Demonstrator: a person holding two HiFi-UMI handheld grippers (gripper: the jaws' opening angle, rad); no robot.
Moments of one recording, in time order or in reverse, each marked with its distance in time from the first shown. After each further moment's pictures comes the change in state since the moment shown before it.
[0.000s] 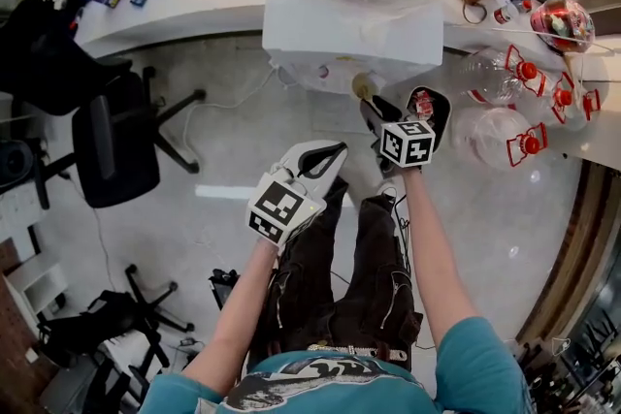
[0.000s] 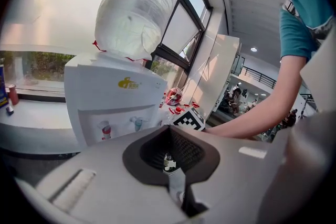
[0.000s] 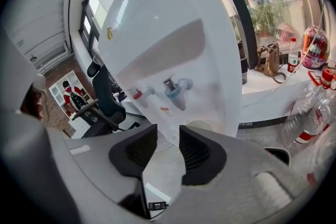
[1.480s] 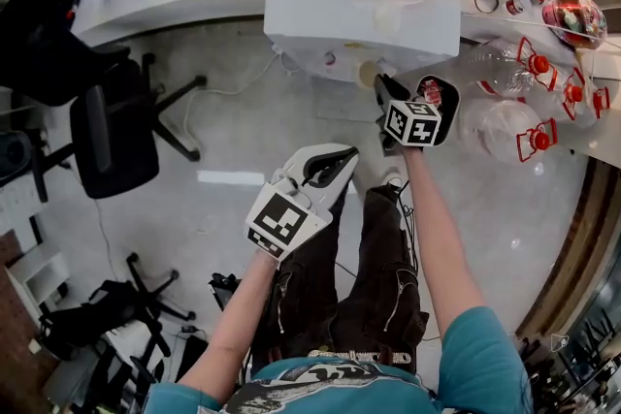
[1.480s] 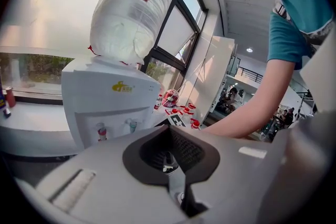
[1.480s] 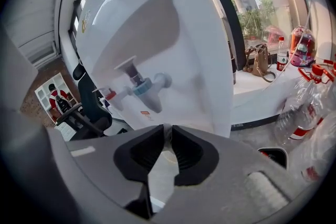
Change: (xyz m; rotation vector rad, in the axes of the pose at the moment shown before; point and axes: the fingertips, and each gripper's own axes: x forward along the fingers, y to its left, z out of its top) left arm -0.011 -0.020 0.009 0.024 -0.029 -0.028; right arm 0.027 -0.036 0.007 0.041 -0.063 -0.111
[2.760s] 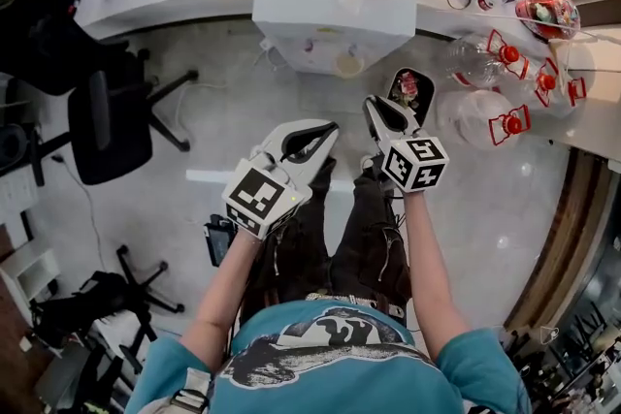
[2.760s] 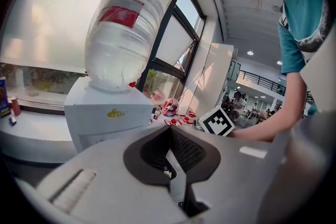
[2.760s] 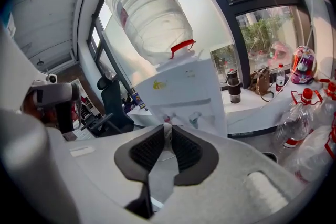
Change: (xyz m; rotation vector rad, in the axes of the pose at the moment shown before) left arm -0.027 -0.037 0.063 -0.004 -0.056 0.026; right arm -0.176 0.090 0.049 -0.046 -0.071 0.118
